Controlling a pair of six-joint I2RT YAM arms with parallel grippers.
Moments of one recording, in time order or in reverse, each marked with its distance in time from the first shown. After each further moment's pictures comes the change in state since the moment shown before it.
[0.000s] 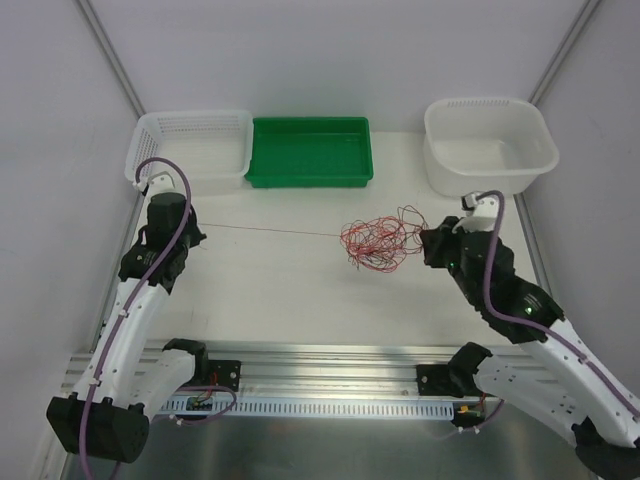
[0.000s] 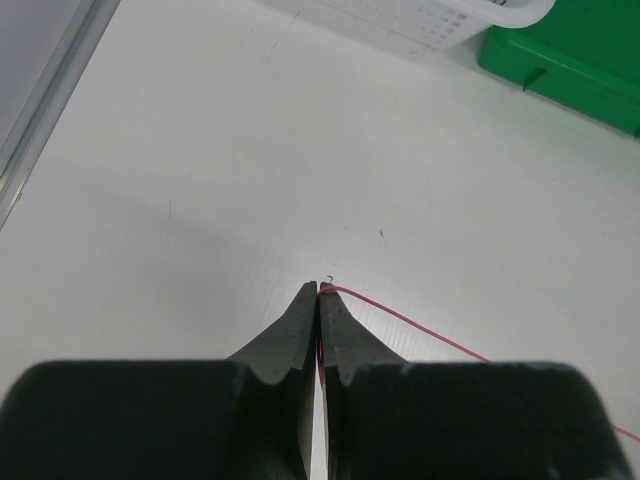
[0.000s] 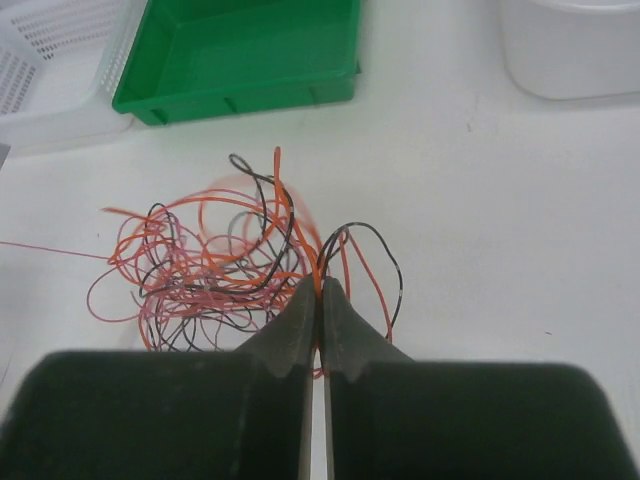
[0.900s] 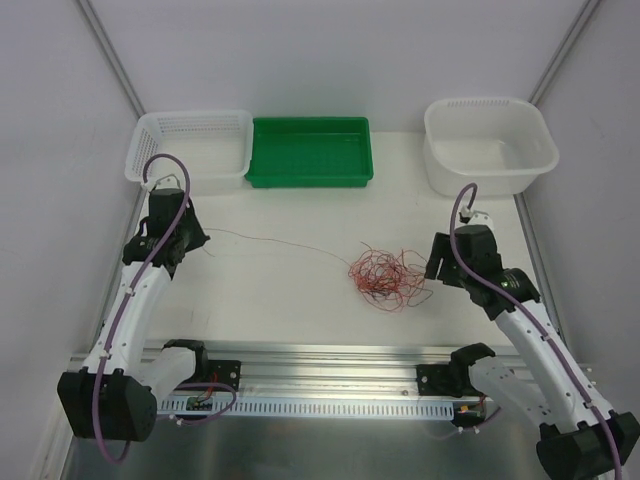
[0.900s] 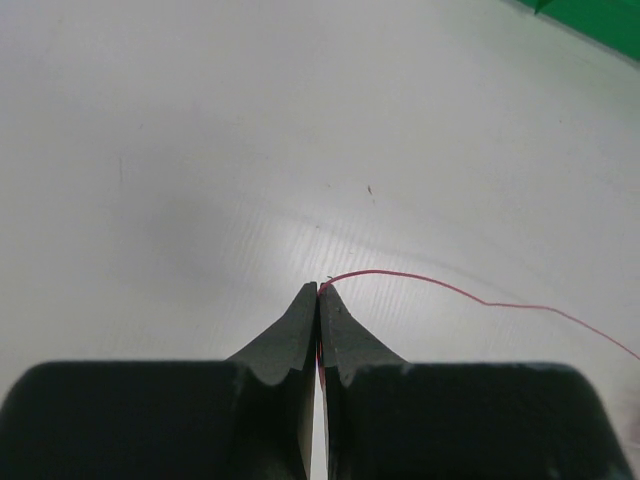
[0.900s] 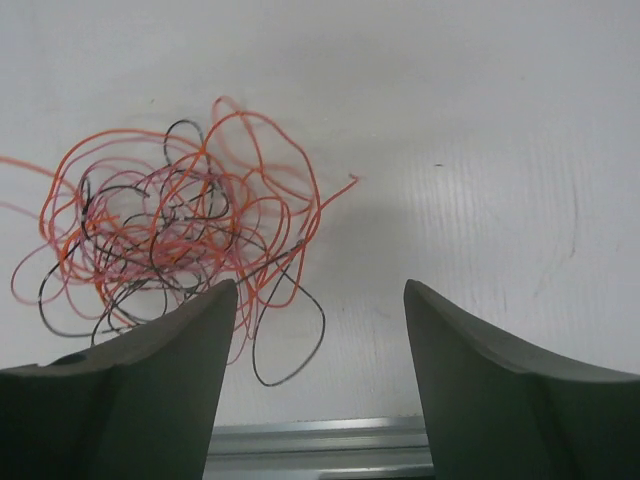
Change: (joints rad) left arm 0.095 0.101 0.001 -0.024 0.176 -0.008; right arm -0.454 0.073 -0.158 -0.245 -0.227 -0.019
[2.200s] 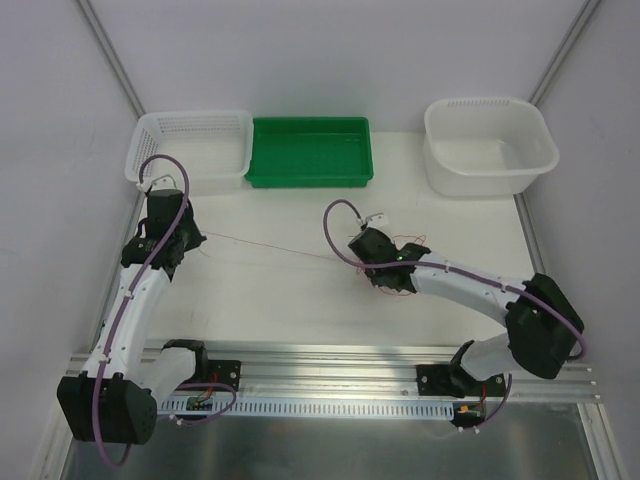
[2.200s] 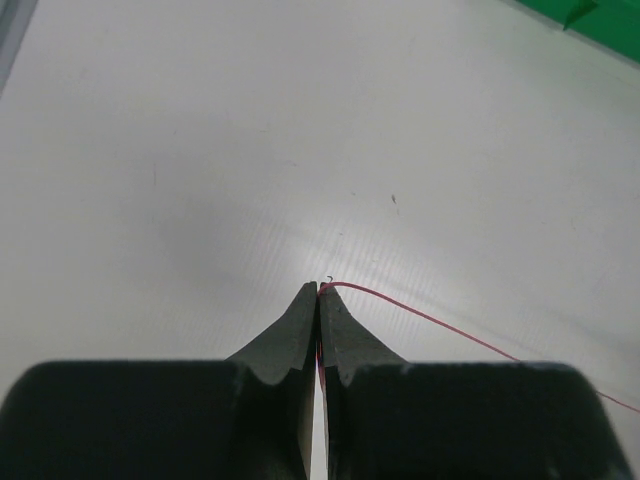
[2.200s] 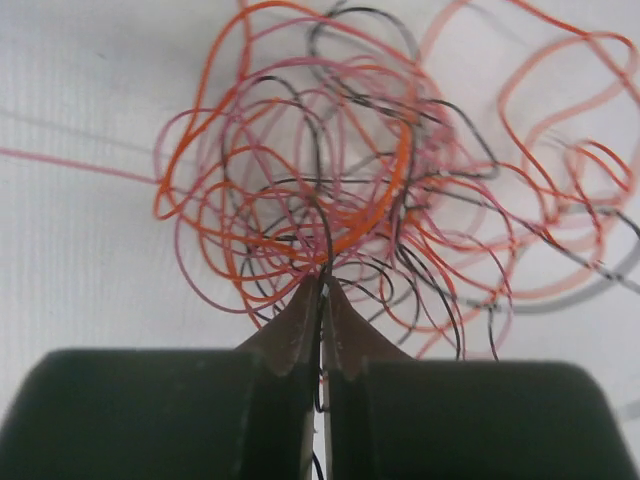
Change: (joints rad) left arm 0.000 0.002 0.000 -0.004 -0.016 0.014; right arm 0.549 0.679 0.126 0.255 0.224 0.005
